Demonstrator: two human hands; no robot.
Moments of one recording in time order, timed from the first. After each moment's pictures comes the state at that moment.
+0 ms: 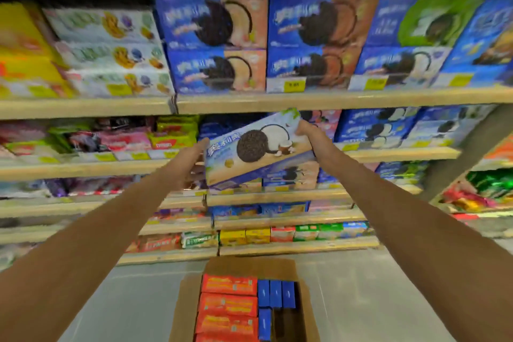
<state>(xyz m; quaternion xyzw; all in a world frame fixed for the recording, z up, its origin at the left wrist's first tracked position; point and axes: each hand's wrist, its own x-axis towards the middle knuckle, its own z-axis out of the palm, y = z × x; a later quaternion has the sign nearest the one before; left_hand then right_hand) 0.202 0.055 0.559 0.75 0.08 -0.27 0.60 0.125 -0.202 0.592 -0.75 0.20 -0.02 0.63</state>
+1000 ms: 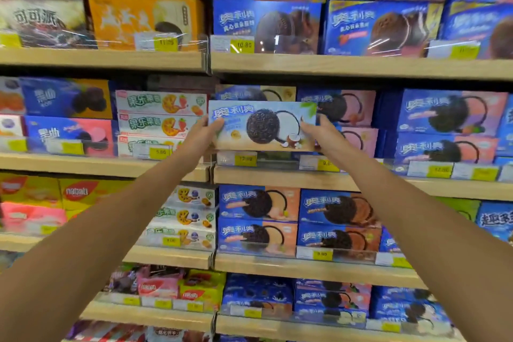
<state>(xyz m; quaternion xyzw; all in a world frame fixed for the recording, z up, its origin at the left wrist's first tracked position) 0.292 0.068 0.894 0.71 -0.16 0.10 0.68 0.255 -0.179 0.911 -0.78 0.00 -0.22 0.58</state>
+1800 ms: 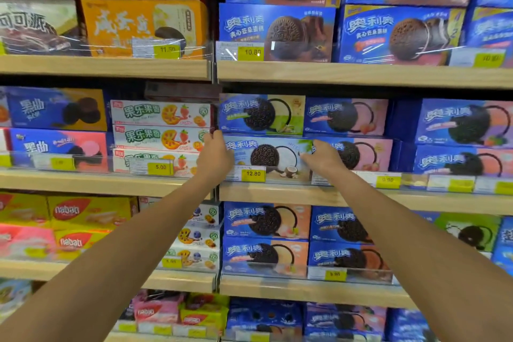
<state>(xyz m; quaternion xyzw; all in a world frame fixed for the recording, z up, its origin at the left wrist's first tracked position) 0.353 0.052 0.877 0.89 -0.11 0.27 0.34 0.302 -0.168 0.892 -0.91 0.10 -0.23 0.32</state>
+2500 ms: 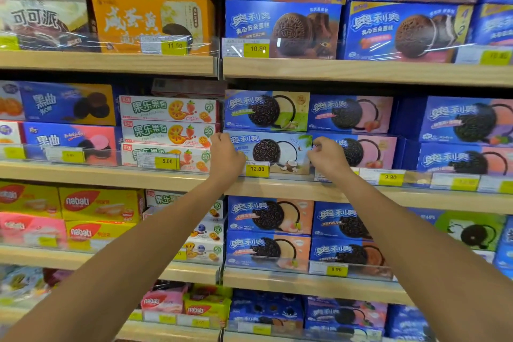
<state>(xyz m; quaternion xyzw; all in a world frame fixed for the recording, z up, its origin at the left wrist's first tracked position) 0.340 0.038 0.865 0.87 -0.10 0.27 0.41 0.299 -0.172 0.883 -0.88 0.07 -0.28 0.37</state>
